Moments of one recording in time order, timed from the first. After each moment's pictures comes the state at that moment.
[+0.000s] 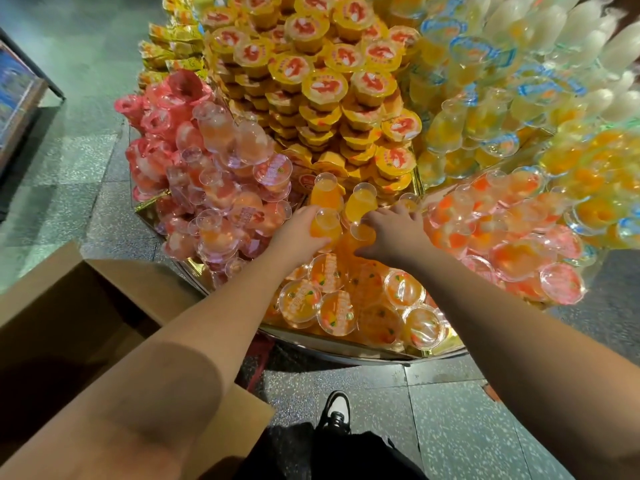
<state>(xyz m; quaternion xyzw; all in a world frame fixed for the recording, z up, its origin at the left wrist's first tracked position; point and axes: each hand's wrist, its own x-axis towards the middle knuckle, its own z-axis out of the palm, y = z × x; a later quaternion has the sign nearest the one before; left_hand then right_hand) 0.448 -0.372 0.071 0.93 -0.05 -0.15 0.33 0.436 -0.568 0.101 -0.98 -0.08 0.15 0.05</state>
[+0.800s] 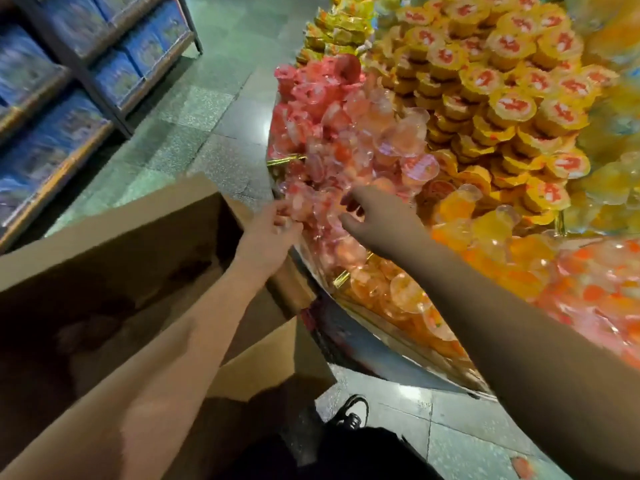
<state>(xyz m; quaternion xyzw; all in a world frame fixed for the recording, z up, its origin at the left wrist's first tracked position) 0.312 -0.161 0.114 0.83 0.22 0.02 0.52 0.395 -0.341 0.166 -0.93 -0.29 0.10 0.19</state>
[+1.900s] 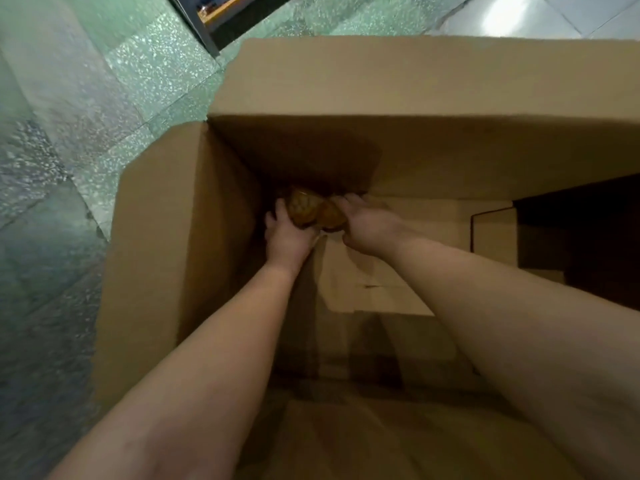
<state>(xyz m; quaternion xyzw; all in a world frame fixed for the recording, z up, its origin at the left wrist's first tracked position) 0.024 0.279 -0.237 0.59 0.67 -0.02 0.45 0.176 0.220 -0.210 -0.72 -0.58 0.38 -0.04</state>
